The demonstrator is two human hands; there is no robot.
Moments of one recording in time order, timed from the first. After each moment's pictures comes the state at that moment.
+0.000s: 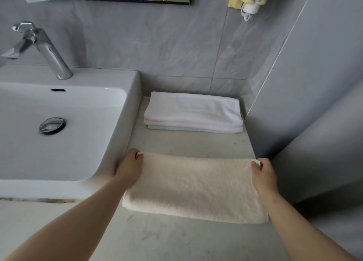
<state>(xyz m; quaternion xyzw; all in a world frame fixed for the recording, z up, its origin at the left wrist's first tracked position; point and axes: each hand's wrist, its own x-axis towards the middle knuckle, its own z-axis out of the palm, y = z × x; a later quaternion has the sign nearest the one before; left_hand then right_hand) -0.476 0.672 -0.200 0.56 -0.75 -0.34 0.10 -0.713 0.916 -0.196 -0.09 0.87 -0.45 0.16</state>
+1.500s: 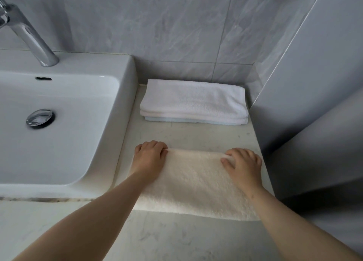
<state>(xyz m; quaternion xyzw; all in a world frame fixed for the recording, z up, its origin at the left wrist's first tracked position) -0.517 0.693 -0.206 0.39 -0.91 -0.17 0.04 -0.704 0.880 -0.222 -0.39 0.90 -0.16 0.01</state>
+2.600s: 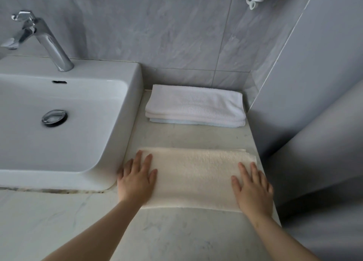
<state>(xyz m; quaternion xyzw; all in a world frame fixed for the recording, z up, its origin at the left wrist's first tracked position) -0.453 0.735 -0.218 0.51 -0.85 -0.11 -0.05 -0.661 0.936 -0.220 -0.28 0.95 -0.02 0.10</state>
